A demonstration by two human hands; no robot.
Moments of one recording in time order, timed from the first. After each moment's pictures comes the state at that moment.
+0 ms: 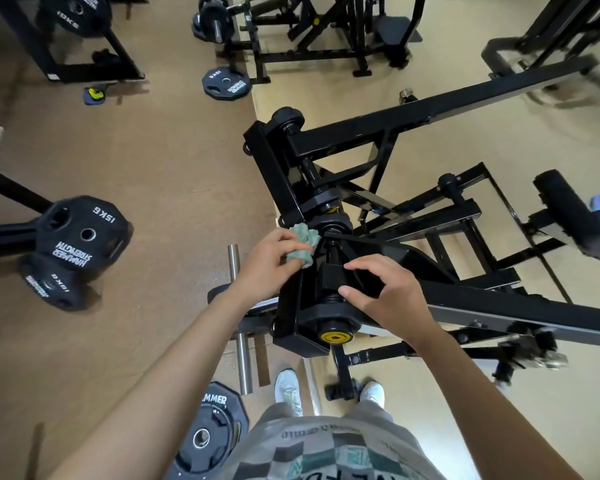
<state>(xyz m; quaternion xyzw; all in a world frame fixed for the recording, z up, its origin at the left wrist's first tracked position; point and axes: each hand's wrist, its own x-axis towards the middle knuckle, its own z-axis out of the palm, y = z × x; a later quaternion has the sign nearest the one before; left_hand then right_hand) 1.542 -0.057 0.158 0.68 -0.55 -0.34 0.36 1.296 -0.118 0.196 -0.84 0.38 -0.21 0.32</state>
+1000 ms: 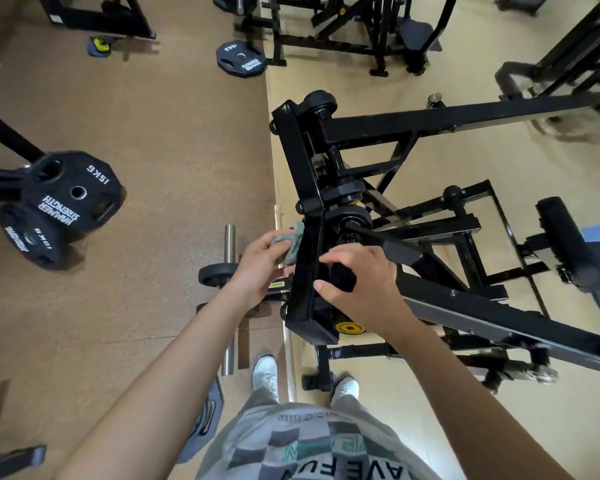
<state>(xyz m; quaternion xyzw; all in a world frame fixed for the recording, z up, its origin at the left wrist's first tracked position) 1.544 -0.024 0.139 0.55 -0.11 -0.59 0.58 1.356 -0.084 0.222 -0.87 0.40 -0.08 0.27</state>
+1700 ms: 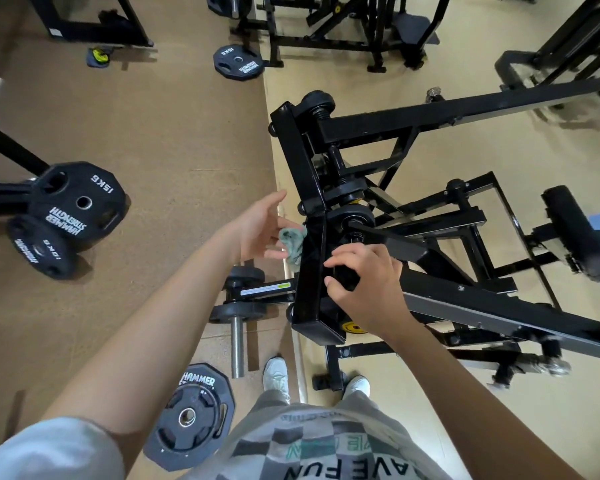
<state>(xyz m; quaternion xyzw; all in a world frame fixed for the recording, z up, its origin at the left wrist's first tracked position) 1.603 -0.072 0.169 0.58 -0.15 -0.71 0.37 1.362 -0.082 0.208 -0.87 0.42 -0.12 0.21</state>
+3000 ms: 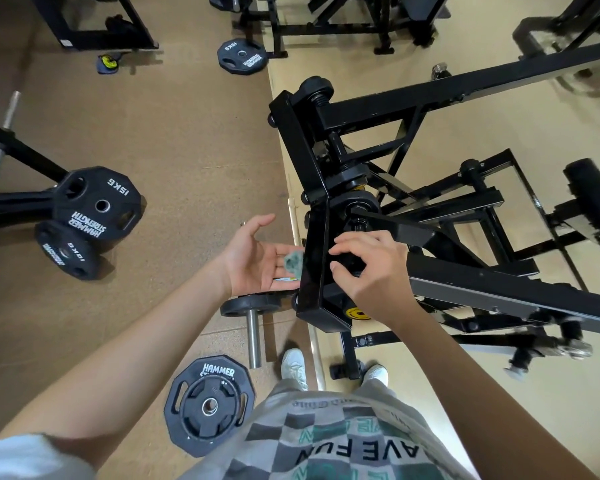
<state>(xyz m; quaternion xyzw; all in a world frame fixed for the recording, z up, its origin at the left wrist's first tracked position) 1.587 -0.013 0.149 0.40 -0.02 -0.82 0.41 1.356 -0.079 0.201 -0.85 0.39 -0.22 0.26</state>
